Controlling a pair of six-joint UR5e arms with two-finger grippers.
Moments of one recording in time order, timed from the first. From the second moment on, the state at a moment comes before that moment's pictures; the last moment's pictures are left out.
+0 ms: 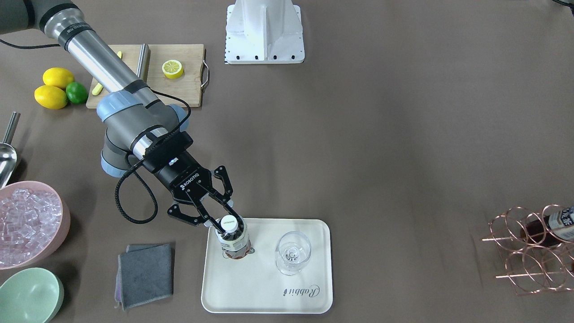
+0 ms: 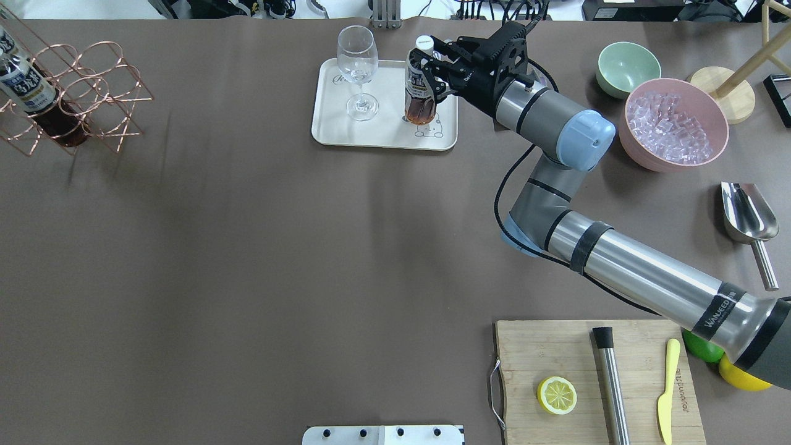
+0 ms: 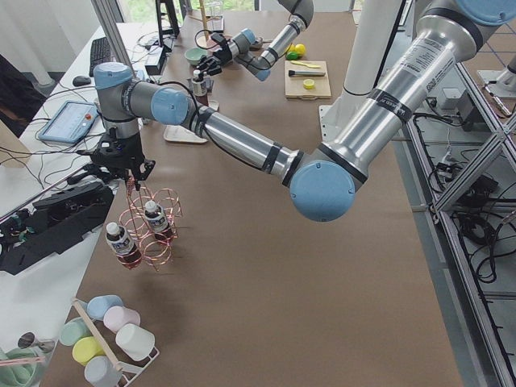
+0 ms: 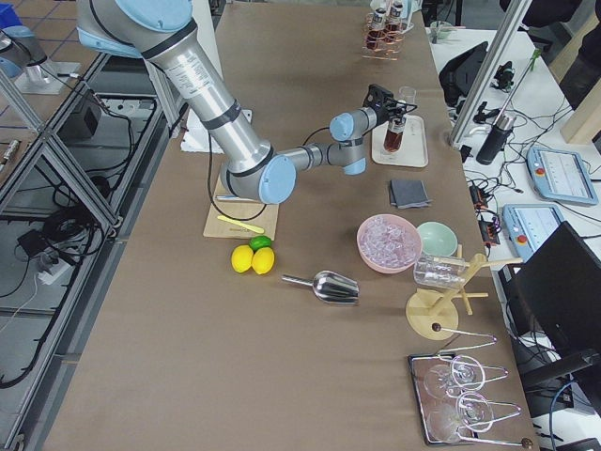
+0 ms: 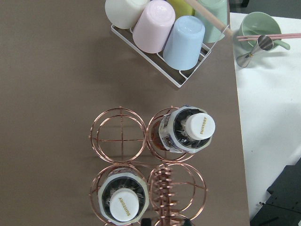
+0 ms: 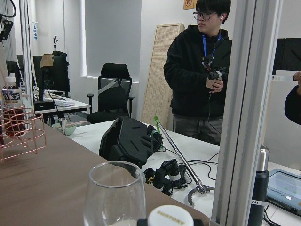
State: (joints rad) left arm -1.46 -2.21 -1.38 -1.36 -2.10 -1.81; right arm 0.71 -0.83 0.99 0.17 1.42 0.46
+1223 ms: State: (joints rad) left arm -1.47 -2.23 -1.22 -1.57 -2.02 -1.81; right arm 0.69 -0.84 0.99 0.20 1.40 0.46
